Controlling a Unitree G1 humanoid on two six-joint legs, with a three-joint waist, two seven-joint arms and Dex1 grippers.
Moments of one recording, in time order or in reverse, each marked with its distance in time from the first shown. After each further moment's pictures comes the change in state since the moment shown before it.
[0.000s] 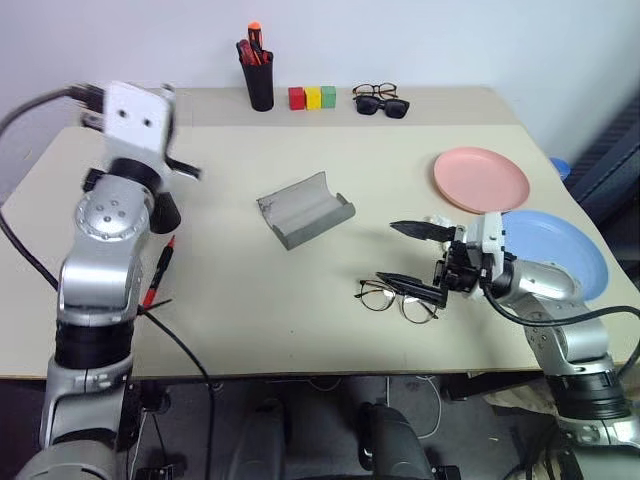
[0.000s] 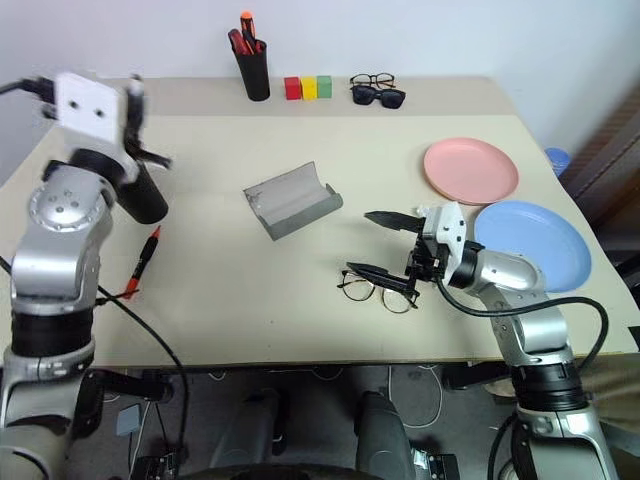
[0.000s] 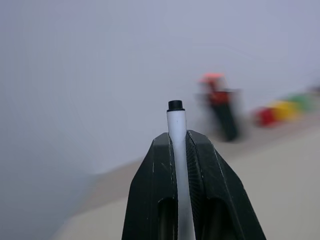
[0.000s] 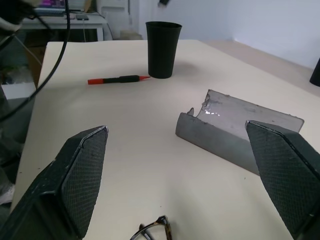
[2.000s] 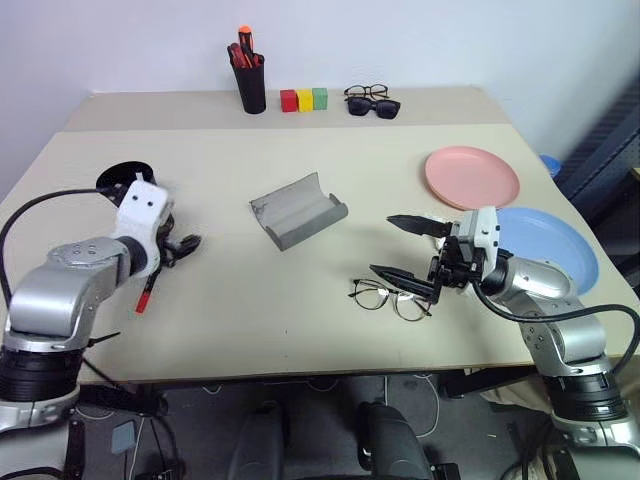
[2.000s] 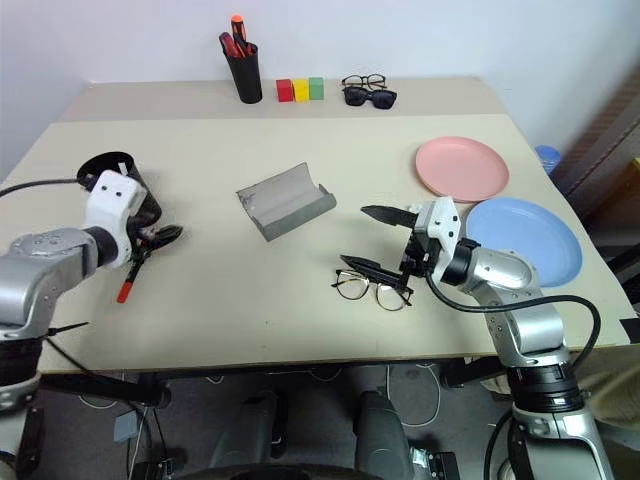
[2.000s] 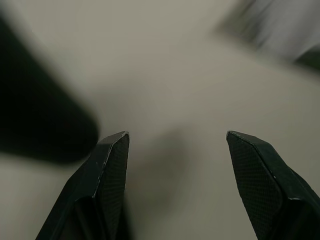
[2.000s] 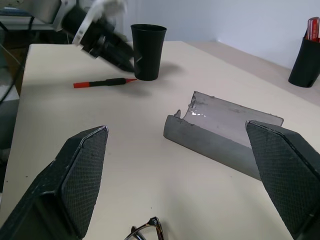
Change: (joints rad) left arm 0.230 0.240 -0.020 -0.091 -0.394 0.759 -0.419; right arm 0.018 0.013 0.004 -0.063 -0.006 0.050 -0.076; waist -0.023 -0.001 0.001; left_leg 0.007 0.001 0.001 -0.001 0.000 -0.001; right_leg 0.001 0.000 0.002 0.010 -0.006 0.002
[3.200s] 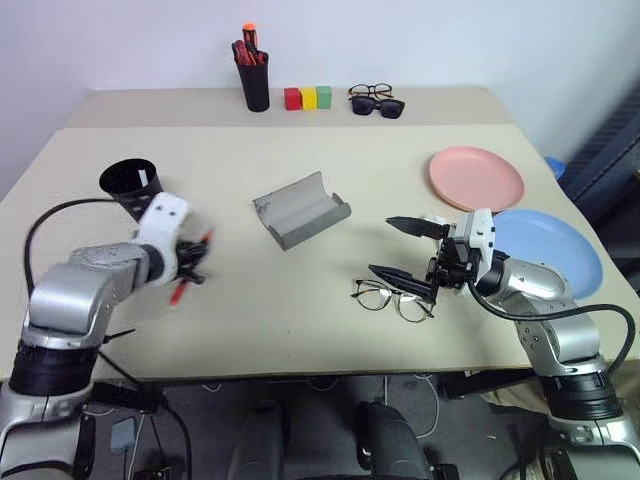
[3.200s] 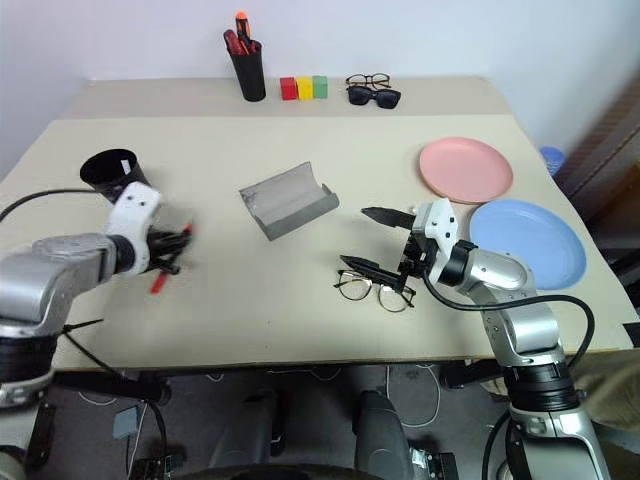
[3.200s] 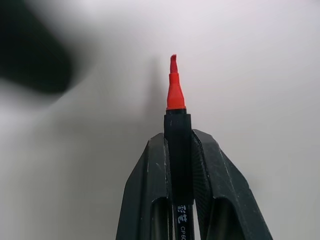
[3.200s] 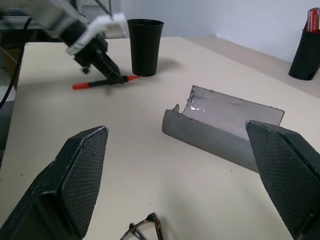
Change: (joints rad) left arm -0.010 -0.059 -0.082 -0.202 -0.019 -0.024 -0.091; right arm 0.001 0.005 0.006 0.021 -0.011 -0.011 -0.009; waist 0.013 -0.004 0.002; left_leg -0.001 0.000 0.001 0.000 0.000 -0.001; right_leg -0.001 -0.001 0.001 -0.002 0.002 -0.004
